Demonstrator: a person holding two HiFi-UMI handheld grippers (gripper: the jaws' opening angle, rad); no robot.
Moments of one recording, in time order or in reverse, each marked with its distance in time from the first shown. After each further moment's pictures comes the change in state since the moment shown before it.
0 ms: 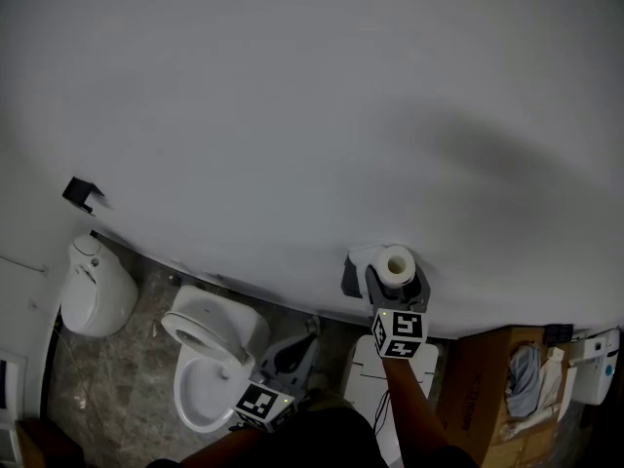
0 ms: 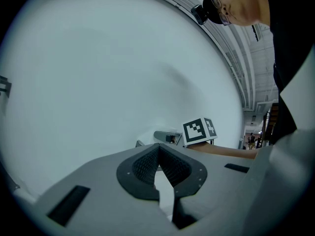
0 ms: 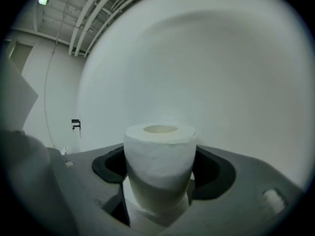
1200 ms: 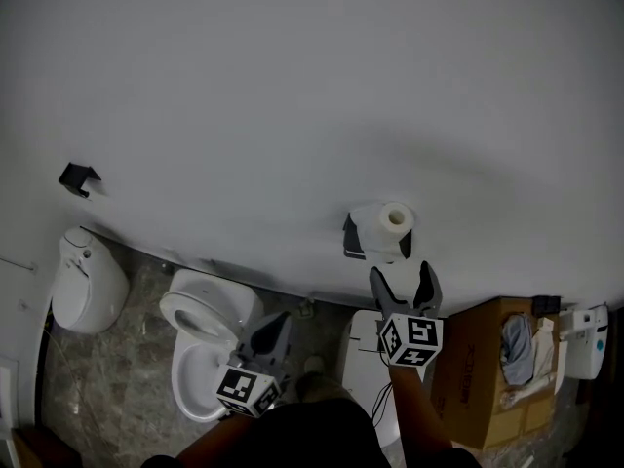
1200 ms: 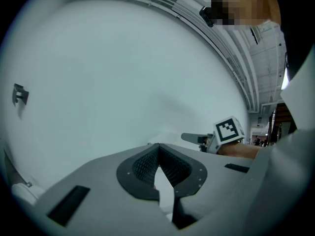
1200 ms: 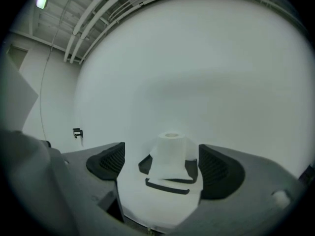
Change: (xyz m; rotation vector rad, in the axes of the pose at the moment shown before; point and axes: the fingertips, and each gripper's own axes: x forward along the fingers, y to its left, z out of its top) left arm -0.099 0.014 0.019 -0.042 -0.060 0.093; right arm -0.130 0.037 0.022 0.065 -0.042 -0.078
